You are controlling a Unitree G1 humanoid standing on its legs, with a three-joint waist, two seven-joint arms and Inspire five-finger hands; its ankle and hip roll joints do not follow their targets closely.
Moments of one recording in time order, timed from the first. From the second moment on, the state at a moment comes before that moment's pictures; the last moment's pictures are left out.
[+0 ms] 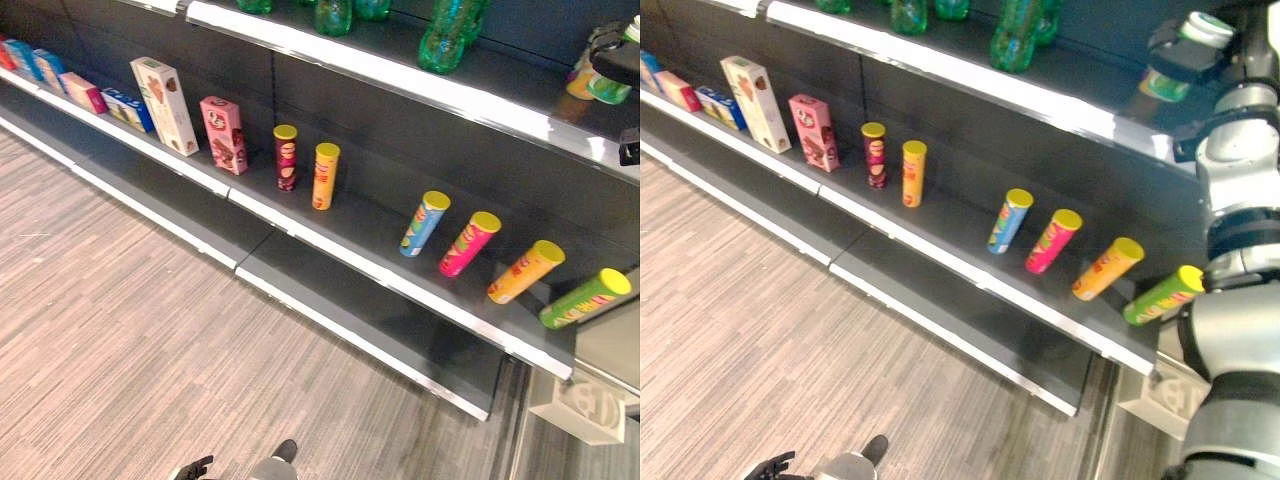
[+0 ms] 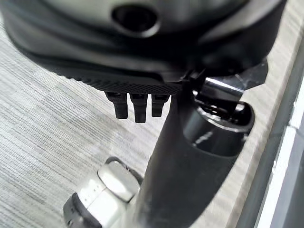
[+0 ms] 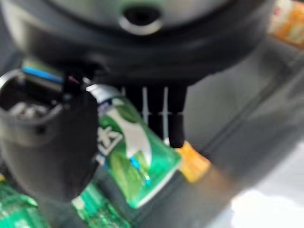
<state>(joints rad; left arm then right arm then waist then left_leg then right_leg) 0.12 0.31 -0.11 1.08 -0.26 -0.04 0.06 -1.32 -0.98 0.53 1.14 0.29 -0.08 -0.22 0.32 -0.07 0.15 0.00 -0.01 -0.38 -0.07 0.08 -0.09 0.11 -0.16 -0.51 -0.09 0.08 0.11</state>
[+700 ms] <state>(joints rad) 0.12 0.30 -0.12 1.06 -0.27 -0.04 0.08 -1.30 -0.96 0.54 1.20 0.21 -0.06 -0.23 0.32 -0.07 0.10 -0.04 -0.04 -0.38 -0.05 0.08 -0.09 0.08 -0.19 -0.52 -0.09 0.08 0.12</state>
